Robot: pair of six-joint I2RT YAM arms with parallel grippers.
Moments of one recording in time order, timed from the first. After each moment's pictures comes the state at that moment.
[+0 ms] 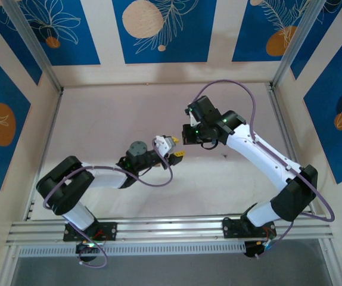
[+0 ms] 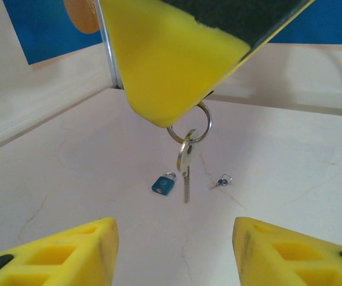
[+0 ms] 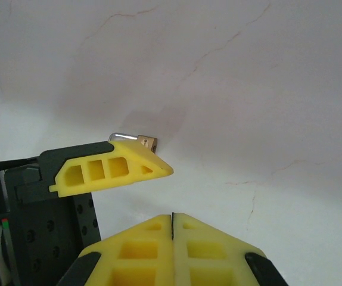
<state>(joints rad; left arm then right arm) -0.79 1.60 0.59 0.93 0.31 0.10 0.66 1.45 1.42 -0.96 -0.09 0.51</state>
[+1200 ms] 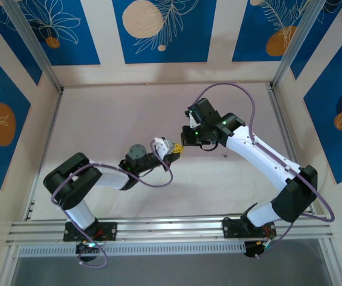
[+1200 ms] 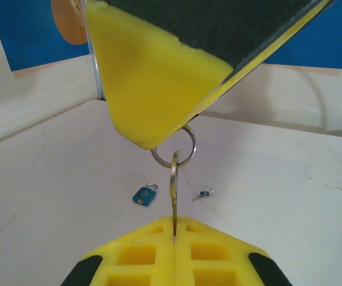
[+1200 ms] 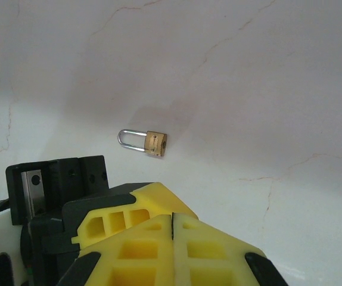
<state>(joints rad) -0.79 1.67 0.55 1.10 0.35 0.02 0.66 1.45 1.38 -0.91 -0.13 0.55</state>
